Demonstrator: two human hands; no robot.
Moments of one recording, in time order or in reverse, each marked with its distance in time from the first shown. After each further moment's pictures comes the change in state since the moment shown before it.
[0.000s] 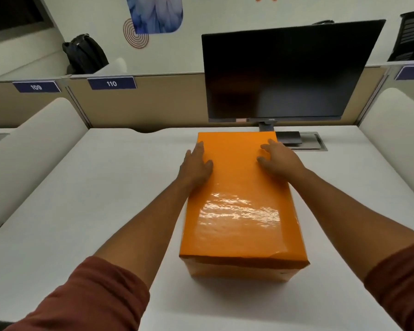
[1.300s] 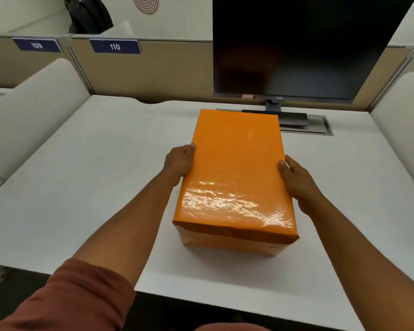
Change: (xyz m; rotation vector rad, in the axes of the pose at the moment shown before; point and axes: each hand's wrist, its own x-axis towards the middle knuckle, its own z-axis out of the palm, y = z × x) left_hand -0.050 -0.036 0.013 -0.416 0.081 -0.240; right_hand -0.107 0.032 0.036 0.924 -0.092 0.340
